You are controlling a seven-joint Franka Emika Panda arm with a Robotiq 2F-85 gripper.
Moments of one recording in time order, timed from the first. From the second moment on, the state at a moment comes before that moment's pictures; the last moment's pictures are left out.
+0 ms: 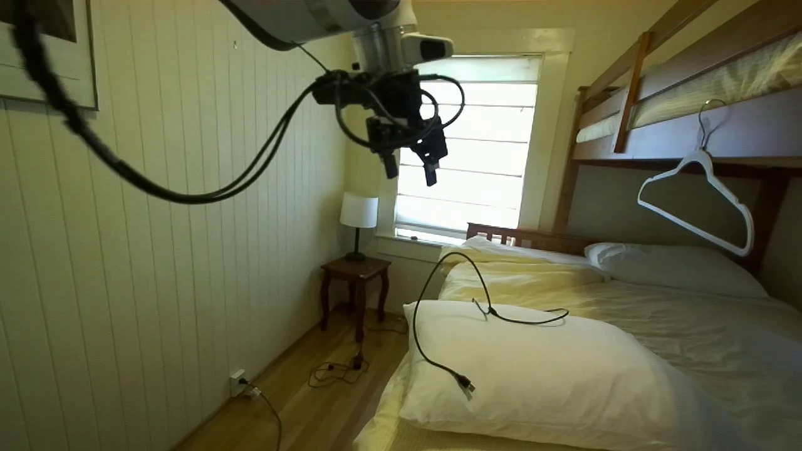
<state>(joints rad) -0.16 -0.38 0.06 -2.08 -0.13 2.08 0.40</state>
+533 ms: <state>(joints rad) -0.20 -0.06 -0.03 -1.75 -0.15 1.95 0.42</state>
